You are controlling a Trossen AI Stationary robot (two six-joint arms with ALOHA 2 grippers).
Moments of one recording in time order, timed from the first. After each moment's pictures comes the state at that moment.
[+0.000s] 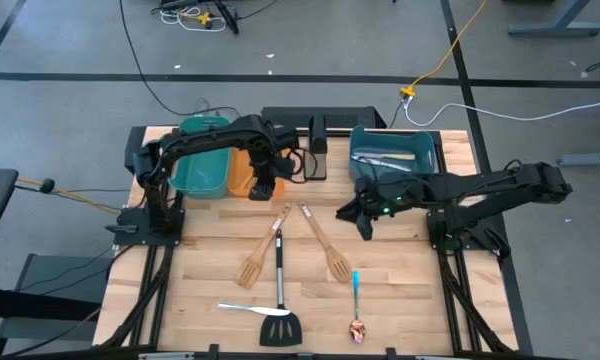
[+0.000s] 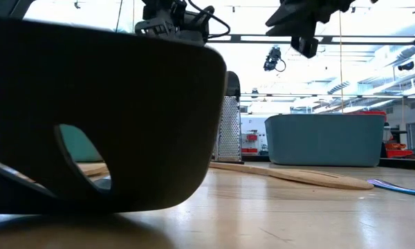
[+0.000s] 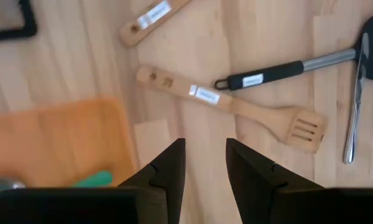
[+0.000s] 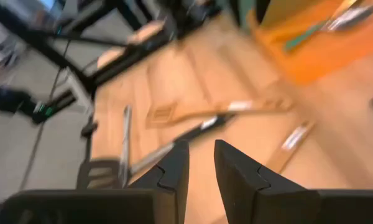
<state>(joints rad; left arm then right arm) 0.36 1.86 1.69 -1.31 0.31 0.49 0.07 1.15 0.89 -0.26 -0.03 0.55</state>
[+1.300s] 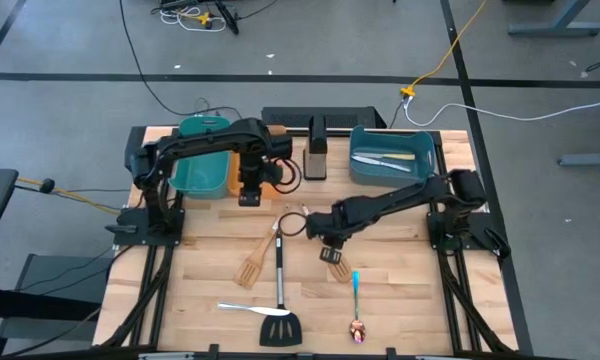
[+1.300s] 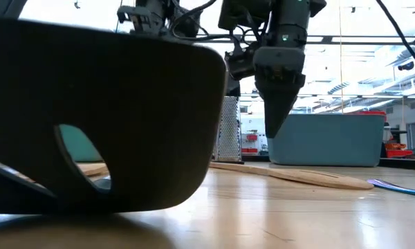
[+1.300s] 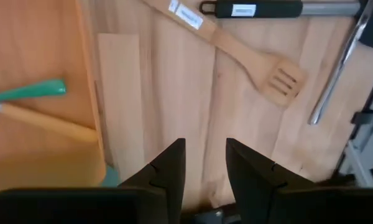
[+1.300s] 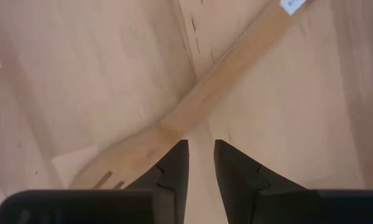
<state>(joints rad) 0.32 1.83 1.69 -1.56 0.25 0.31 0.14 1.88 1.36 -0.87 0.07 0.43</state>
